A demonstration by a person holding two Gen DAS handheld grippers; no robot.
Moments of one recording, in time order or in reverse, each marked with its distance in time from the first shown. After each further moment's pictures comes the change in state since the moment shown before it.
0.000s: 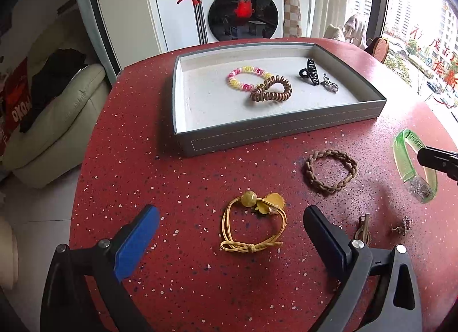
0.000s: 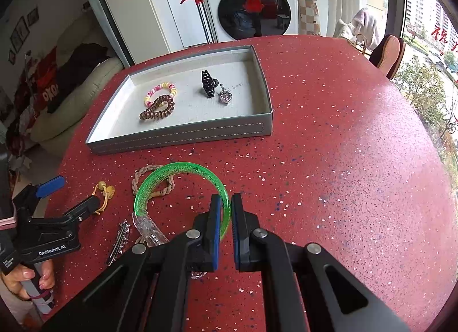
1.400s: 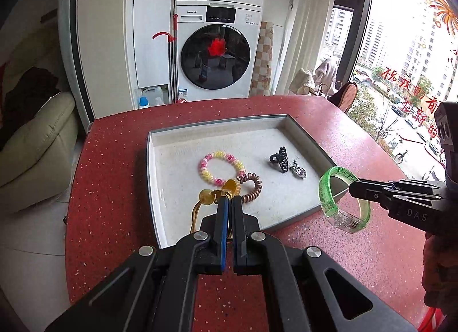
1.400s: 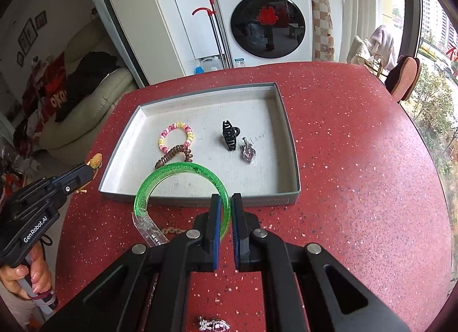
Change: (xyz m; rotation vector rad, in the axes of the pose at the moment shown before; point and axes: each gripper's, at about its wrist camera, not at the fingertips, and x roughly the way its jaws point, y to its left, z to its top) left arm -0.035 0.022 0.097 -0.026 -0.163 -0.220; right arm 0.015 0.019 0.083 -0.029 -0.027 0.043
